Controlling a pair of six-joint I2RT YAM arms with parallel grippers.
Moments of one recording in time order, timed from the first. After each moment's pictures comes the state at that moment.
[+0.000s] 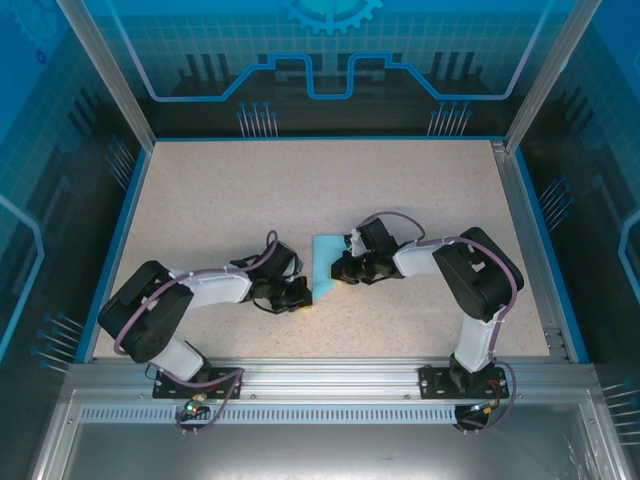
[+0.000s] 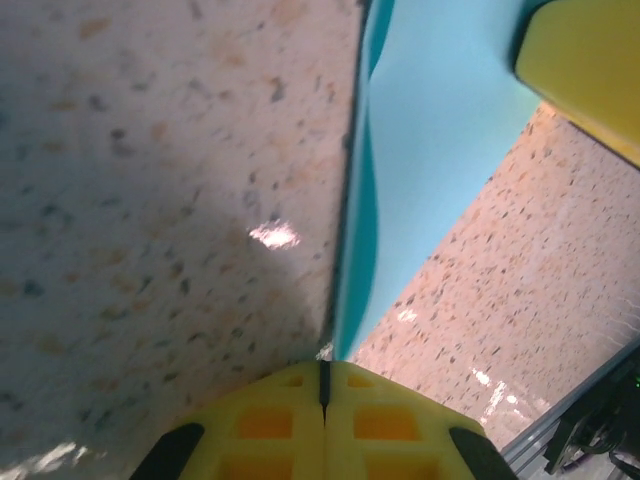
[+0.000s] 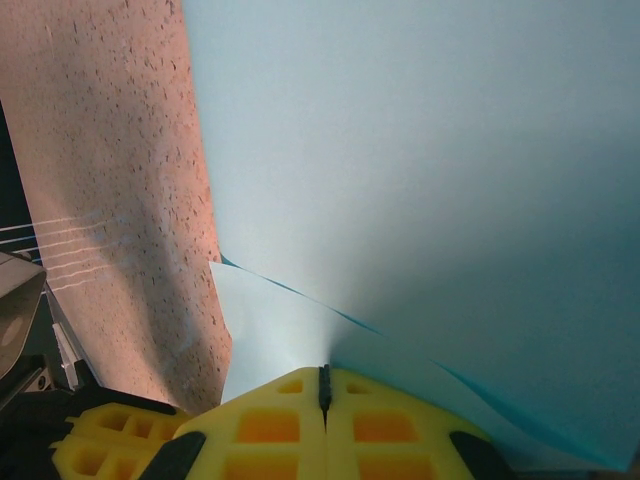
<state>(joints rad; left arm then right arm) -0.61 1.54 0.63 -0.20 0.45 -0.90 0.56 1.85 0.83 0.05 -0.58 0.77</state>
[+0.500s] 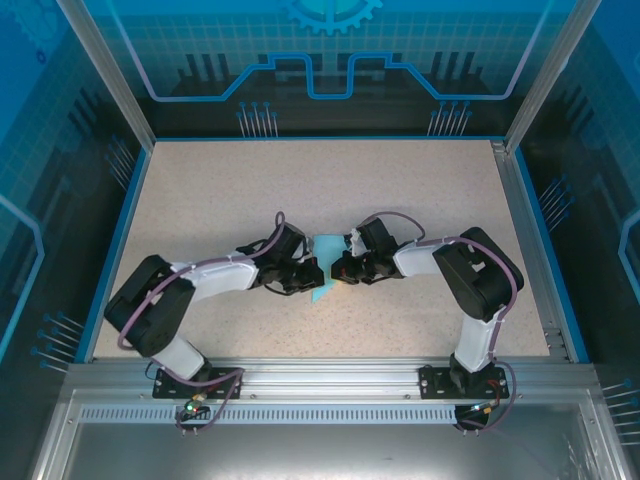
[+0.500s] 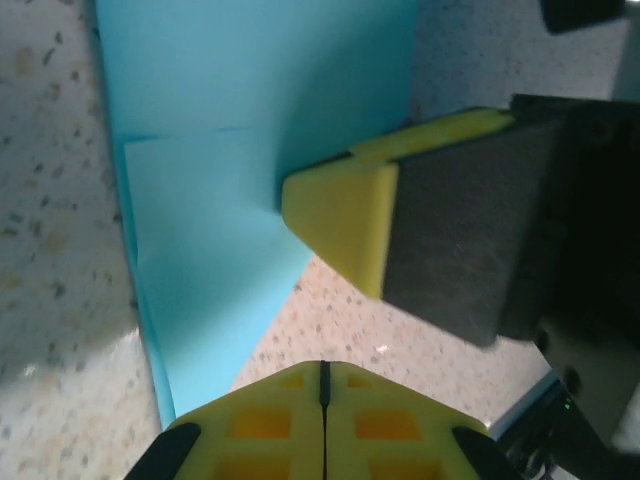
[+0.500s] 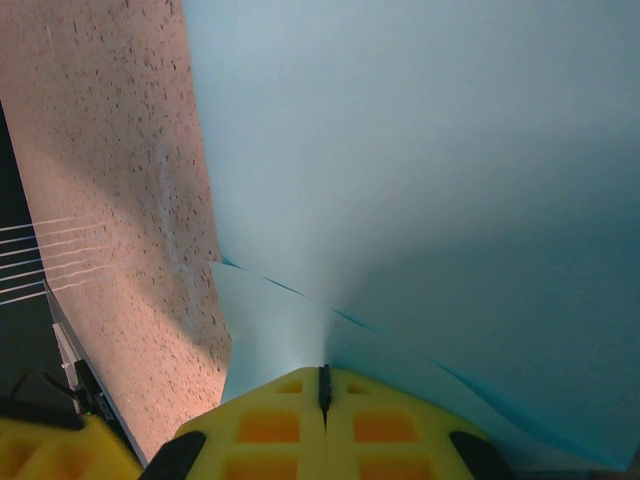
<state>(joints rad) -0.61 1.61 0.79 -0.16 0.44 -0.87 0.56 1.85 0.83 0.05 -0.58 0.77</state>
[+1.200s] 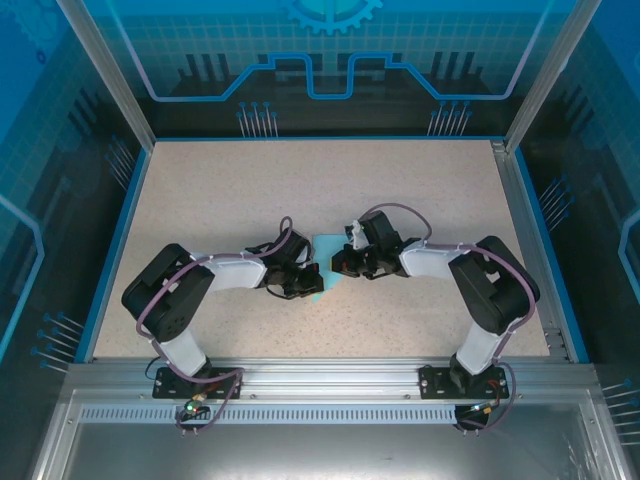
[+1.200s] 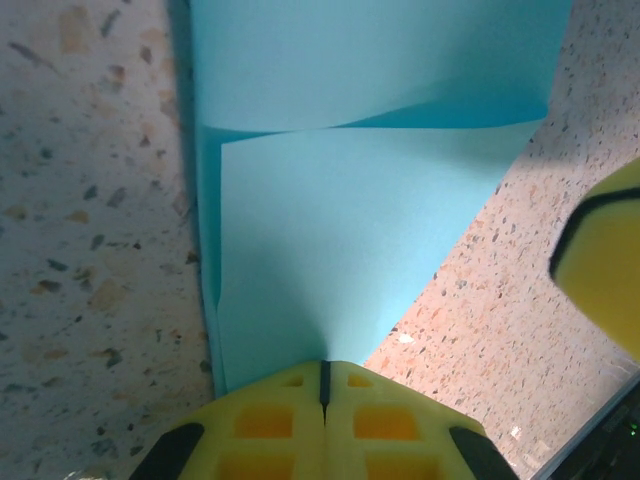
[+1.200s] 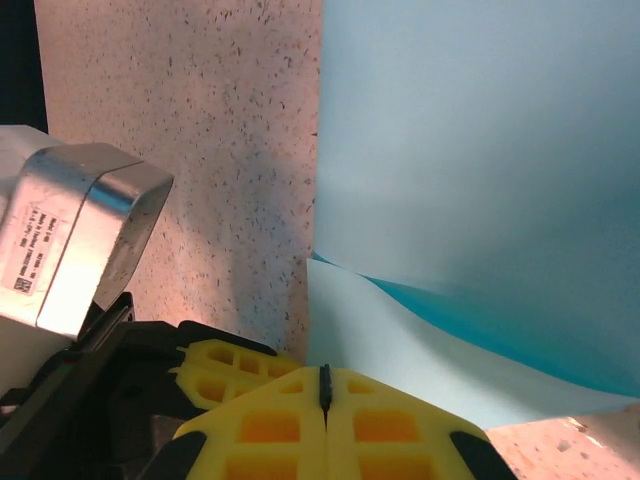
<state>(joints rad) -0.61 1.71 0.78 -0.14 0.42 -0.85 0.57 1.74 0.83 0.02 -0.55 0.75</state>
